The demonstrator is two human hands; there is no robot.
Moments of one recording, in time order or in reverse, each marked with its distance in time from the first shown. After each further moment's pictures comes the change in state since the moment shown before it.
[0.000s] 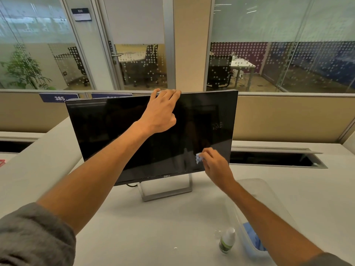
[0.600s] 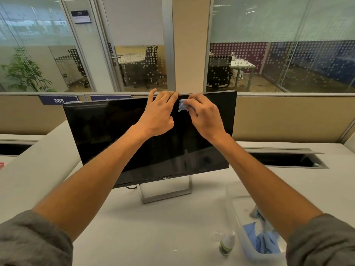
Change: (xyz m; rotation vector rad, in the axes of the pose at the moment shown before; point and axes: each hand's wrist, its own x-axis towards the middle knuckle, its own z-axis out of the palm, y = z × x) left_hand -0.001 0.000 0.003 -0.003 0.017 -0.013; right_hand 0.148 -0.051 -0.083 0.035 0.274 -0.124
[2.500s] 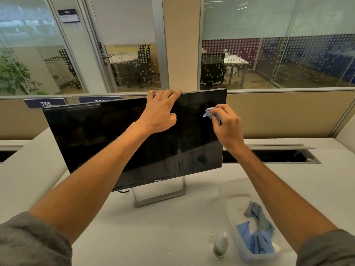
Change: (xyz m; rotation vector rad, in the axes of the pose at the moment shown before) left_hand 0.026 0.024 0.006 -0.108 -0.028 0.002; right_hand -0.059 0.078 -0.023 0.006 0.096 0.208
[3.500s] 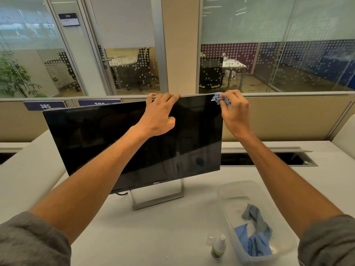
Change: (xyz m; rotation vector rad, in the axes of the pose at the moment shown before) left_hand 0.001 -0.003 0.005 -0.023 0.030 0.007; right_hand 0.049 0.018 -0.020 -0.006 0.070 0.079
